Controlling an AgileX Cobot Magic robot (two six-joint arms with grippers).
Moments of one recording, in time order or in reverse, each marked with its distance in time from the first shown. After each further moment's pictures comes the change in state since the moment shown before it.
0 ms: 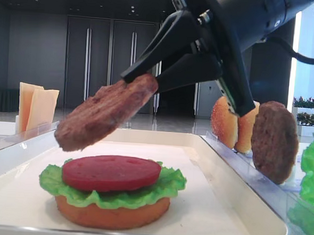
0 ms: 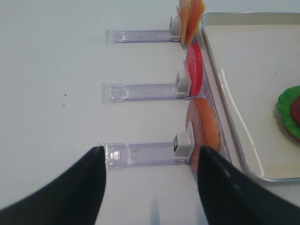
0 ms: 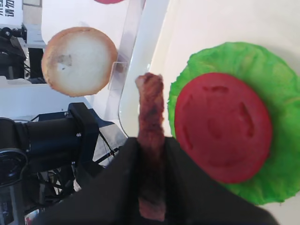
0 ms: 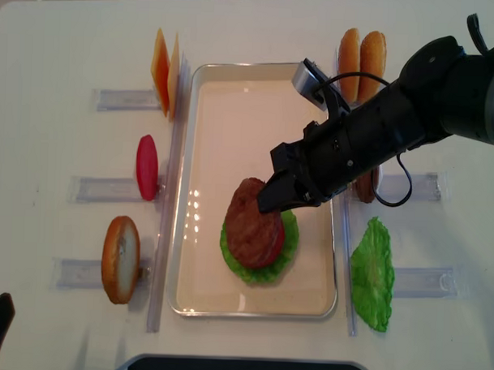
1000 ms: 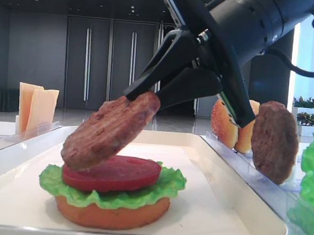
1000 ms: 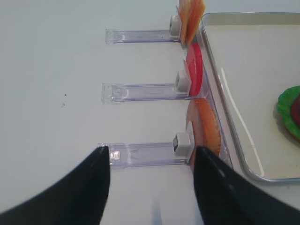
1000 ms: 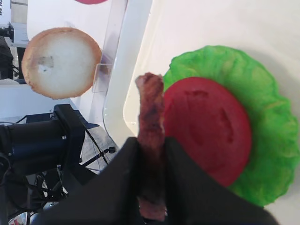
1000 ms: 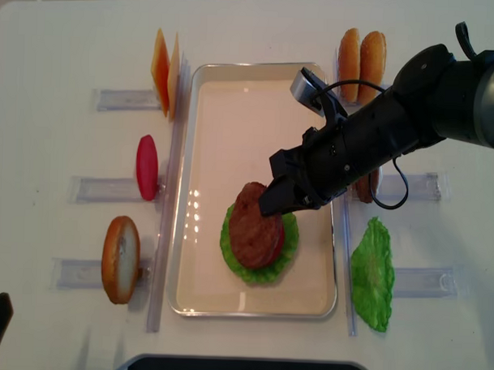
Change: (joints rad) left arm 0.000 0.000 0.000 0.000 0.000 -0.001; right arm 0.000 0.032 0.000 -0.008 -0.029 -0.022
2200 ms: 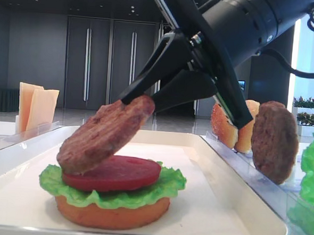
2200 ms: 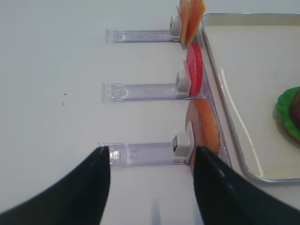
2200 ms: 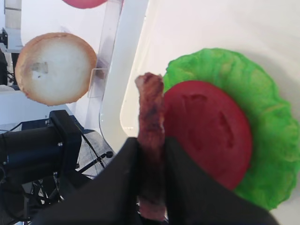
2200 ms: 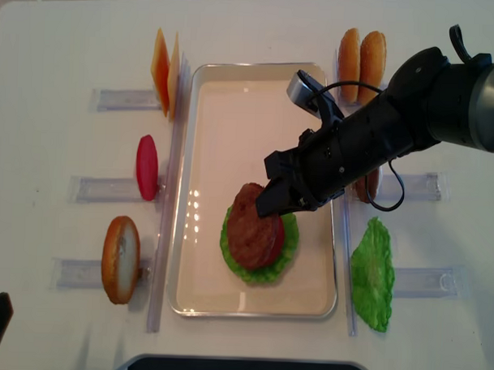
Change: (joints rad) left arm 0.000 0.000 0.000 0.000 0.000 -0.007; right arm 0.022 0.000 0.000 -0.001 -0.039 0.031
